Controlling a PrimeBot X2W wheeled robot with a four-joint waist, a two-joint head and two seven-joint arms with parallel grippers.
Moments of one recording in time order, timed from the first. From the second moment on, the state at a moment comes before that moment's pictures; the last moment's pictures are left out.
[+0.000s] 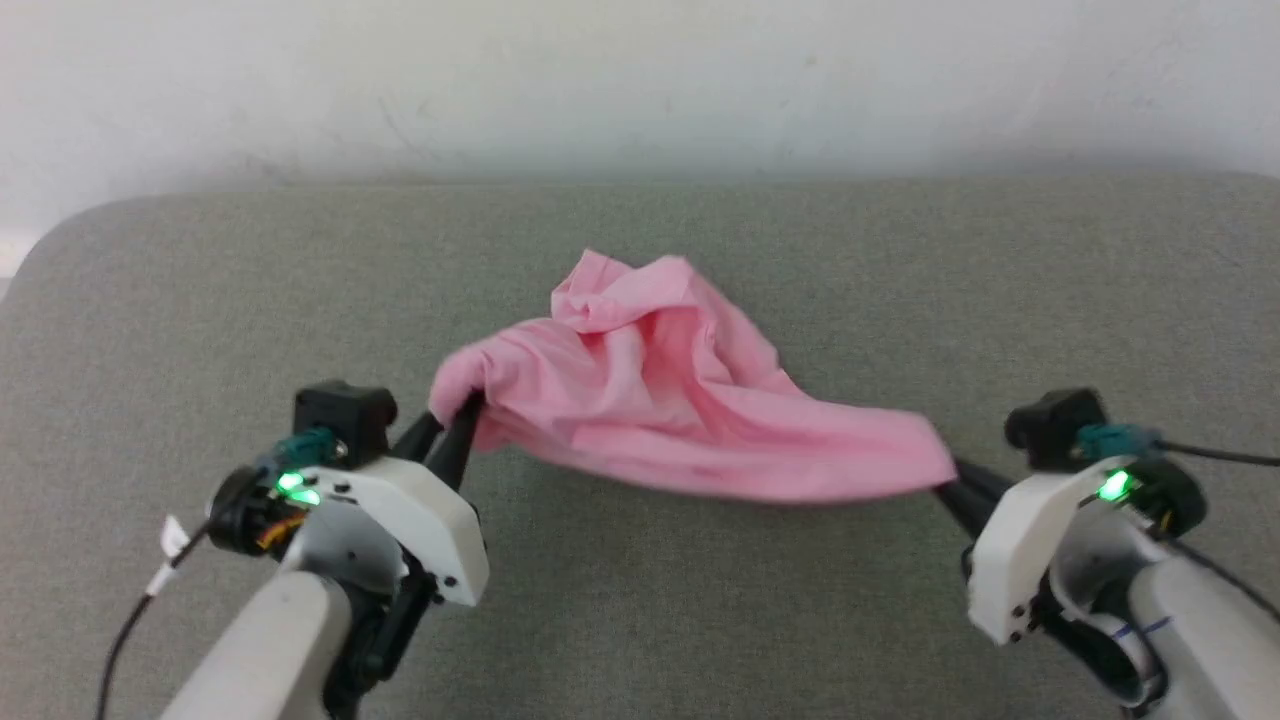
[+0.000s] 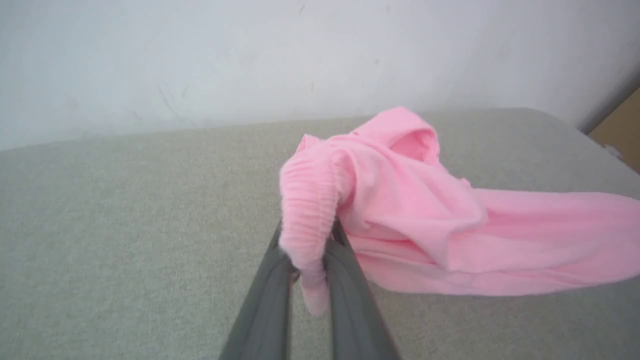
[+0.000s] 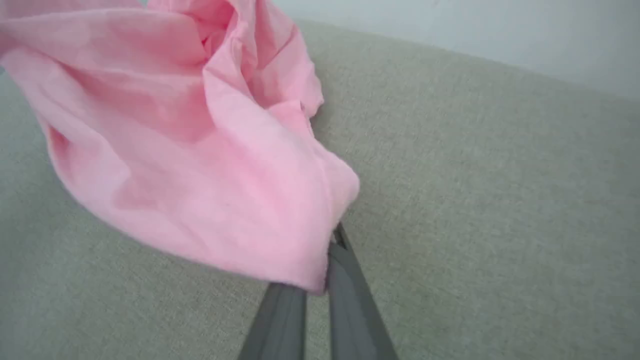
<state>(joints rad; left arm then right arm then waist) -0.27 0.38 -0.43 0.06 -0.54 0.13 0.18 -0.28 -0.40 0.45 0.22 0.55 0.13 0.28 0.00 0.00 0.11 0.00</state>
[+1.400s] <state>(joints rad) -1.26 0.16 -0.36 0.88 -0.43 0.04 -0.25 -1.13 -0.29 0.31 0.57 0.40 0.13 -0.06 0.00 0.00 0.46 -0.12</state>
